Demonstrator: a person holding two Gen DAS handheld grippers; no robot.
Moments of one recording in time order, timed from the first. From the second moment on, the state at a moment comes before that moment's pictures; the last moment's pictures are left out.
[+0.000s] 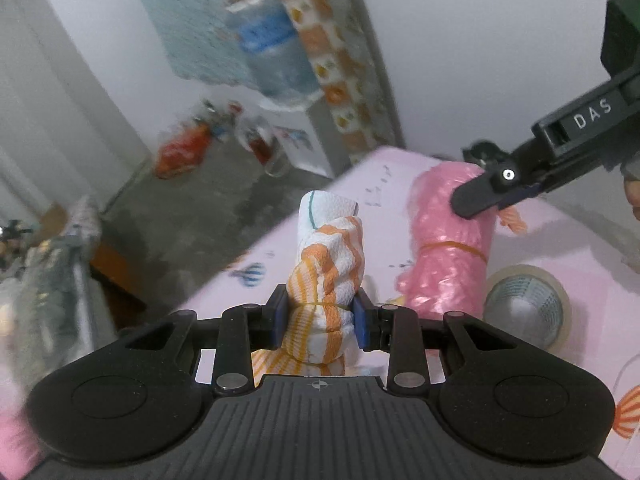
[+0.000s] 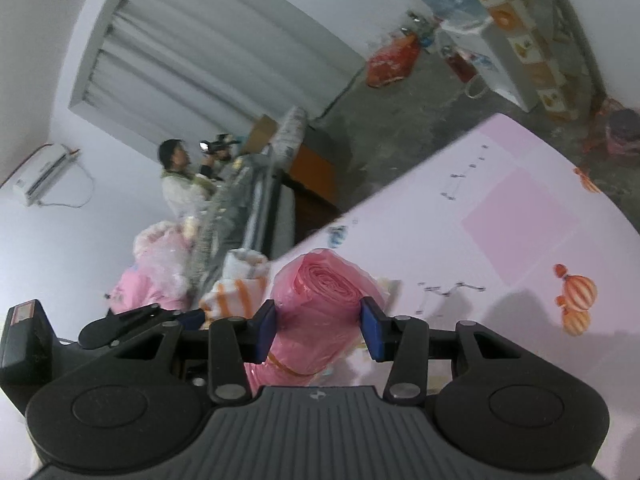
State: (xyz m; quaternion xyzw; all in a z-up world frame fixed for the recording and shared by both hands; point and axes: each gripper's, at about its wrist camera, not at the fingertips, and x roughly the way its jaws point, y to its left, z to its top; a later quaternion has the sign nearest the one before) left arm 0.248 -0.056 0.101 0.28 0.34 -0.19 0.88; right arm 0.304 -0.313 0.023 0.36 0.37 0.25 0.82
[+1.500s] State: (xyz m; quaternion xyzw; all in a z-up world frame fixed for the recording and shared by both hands) left arm 0.230 0.258 -0.002 -0.31 0.46 -0.01 0.83; right arm 0.330 0.016 0.038 0.15 0.47 0.35 0.80
